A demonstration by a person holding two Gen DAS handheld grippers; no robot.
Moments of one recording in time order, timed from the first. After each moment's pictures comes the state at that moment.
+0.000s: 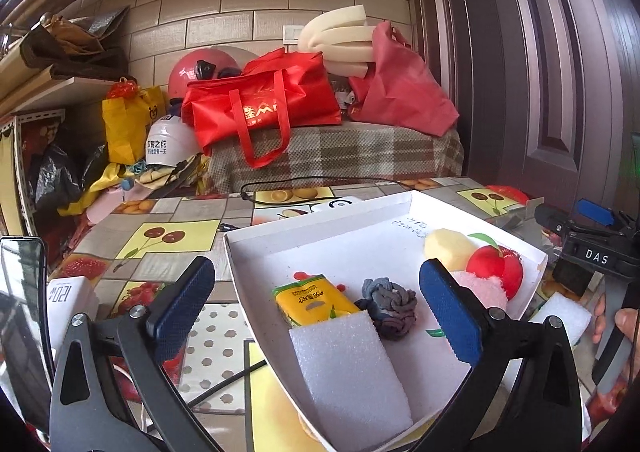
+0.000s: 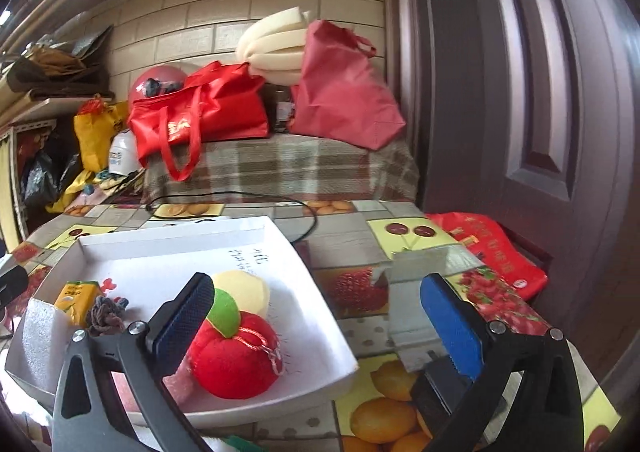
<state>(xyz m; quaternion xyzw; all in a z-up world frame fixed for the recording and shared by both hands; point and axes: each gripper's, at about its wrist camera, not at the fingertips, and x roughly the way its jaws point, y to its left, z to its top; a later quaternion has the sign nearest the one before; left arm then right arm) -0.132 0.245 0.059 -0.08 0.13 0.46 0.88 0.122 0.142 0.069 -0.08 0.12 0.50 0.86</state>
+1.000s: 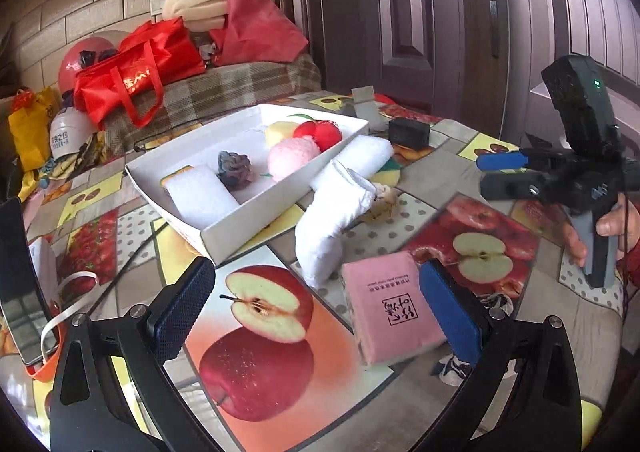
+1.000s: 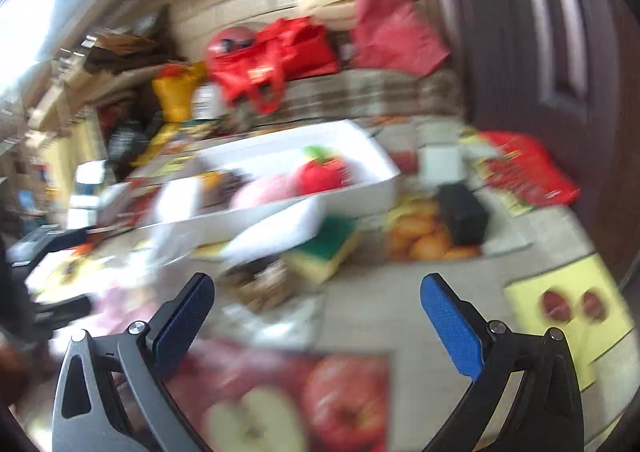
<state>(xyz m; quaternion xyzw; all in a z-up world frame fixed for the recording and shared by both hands) -0.173 0.106 0.039 -0.04 0.27 0.24 0.93 0.066 0.002 0.043 -0.12 0.27 0.67 0.68</state>
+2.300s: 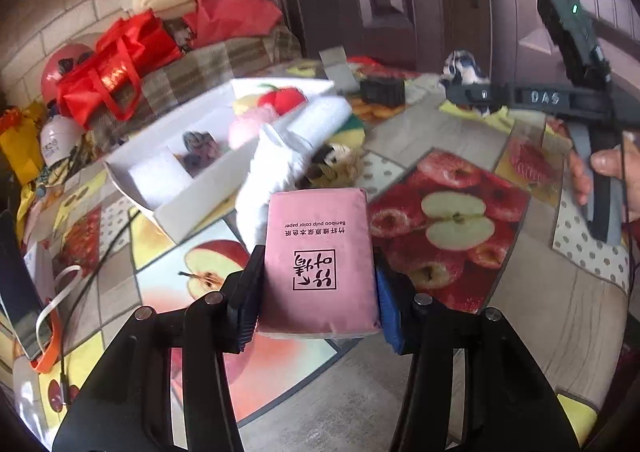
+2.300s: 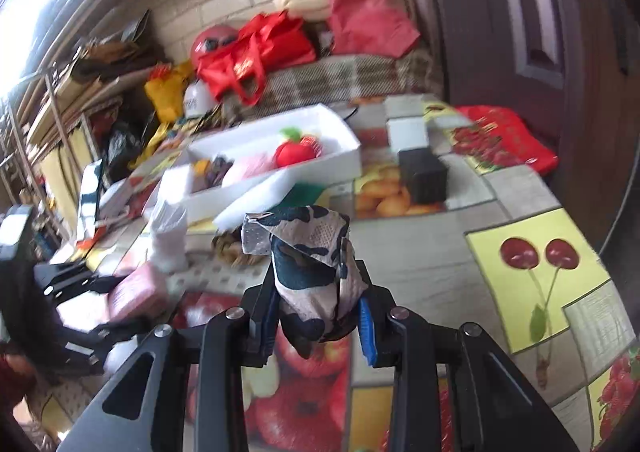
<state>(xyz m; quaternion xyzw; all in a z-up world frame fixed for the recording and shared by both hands) -0.159 0.066 0.032 -0.01 0.31 0.25 0.92 0.095 -0.023 0.049 -0.09 0.26 0.58 0.76</state>
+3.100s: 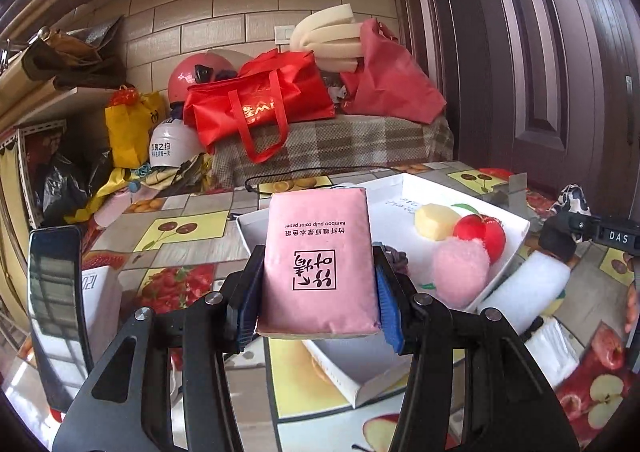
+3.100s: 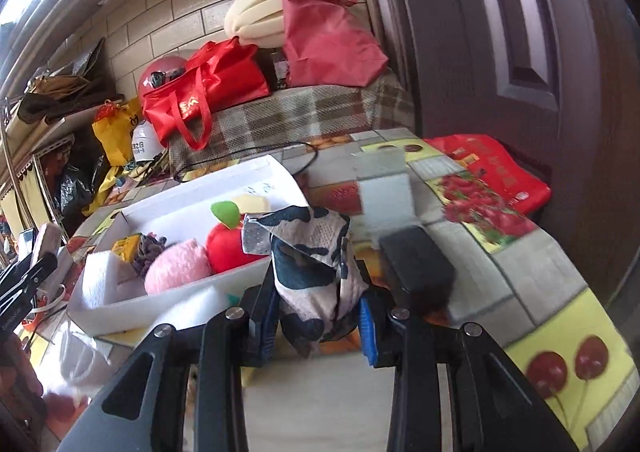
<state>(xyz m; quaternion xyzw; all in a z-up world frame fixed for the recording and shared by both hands) -0.155 0.213 0.055 -0.06 0.15 0.45 0.88 0.132 0.085 0.054 -0.07 0.23 0.55 0.80</state>
